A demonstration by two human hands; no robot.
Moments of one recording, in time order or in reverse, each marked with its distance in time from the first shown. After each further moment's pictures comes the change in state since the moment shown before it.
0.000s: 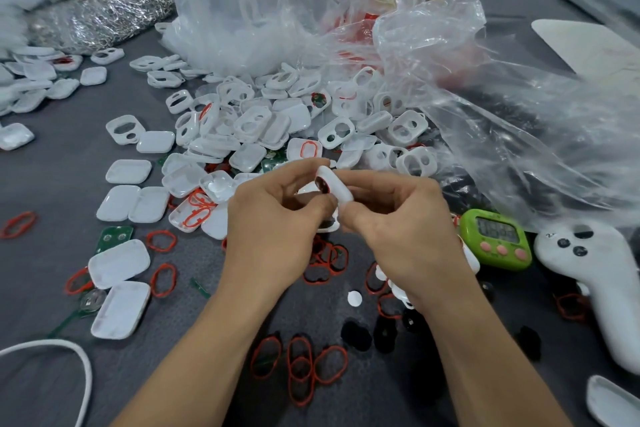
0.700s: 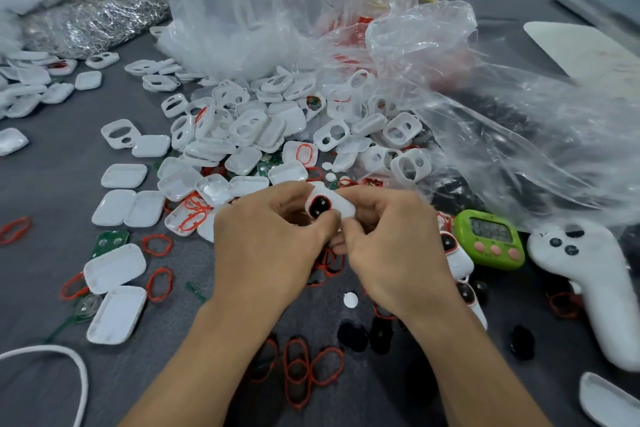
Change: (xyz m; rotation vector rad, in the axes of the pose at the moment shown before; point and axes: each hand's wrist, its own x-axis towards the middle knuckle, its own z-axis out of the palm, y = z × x) left_hand -0.014 0.002 0.002 0.279 0.091 0.093; right_hand -0.007 0.009 0.009 -0.242 0.016 0.006
